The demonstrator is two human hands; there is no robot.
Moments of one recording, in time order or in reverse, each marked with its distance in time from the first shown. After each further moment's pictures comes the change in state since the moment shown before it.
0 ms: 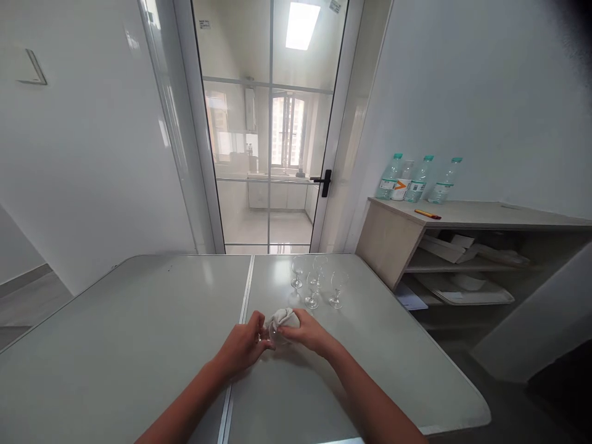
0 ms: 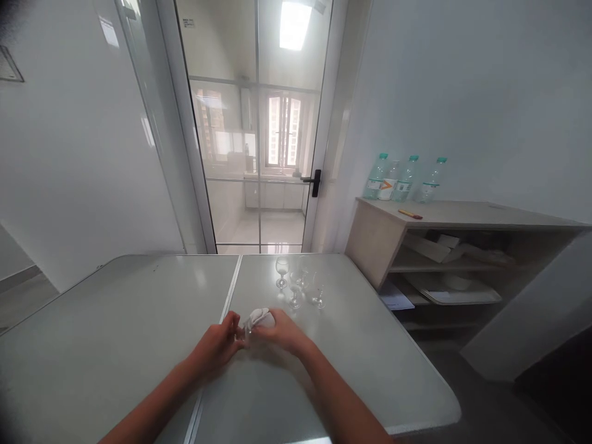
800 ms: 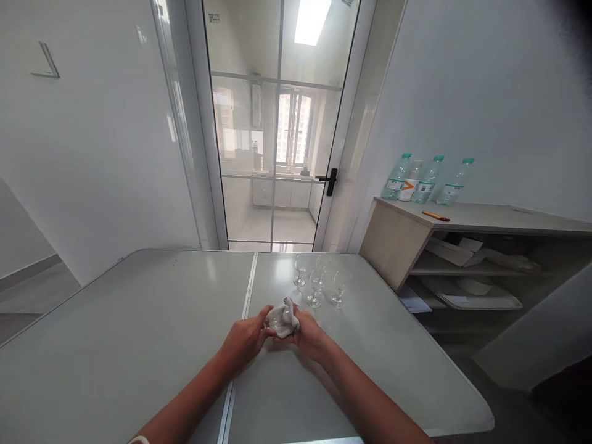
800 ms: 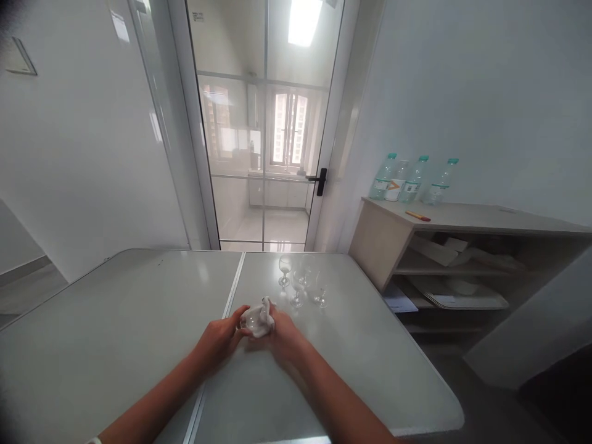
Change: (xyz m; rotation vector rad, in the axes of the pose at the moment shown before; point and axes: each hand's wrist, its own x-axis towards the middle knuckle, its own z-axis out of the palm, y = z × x) left_hand -0.002 -0.008 0.006 0.233 0.117 0.112; right_hand 0.011 0.007 0.024 0.697 0.123 0.294
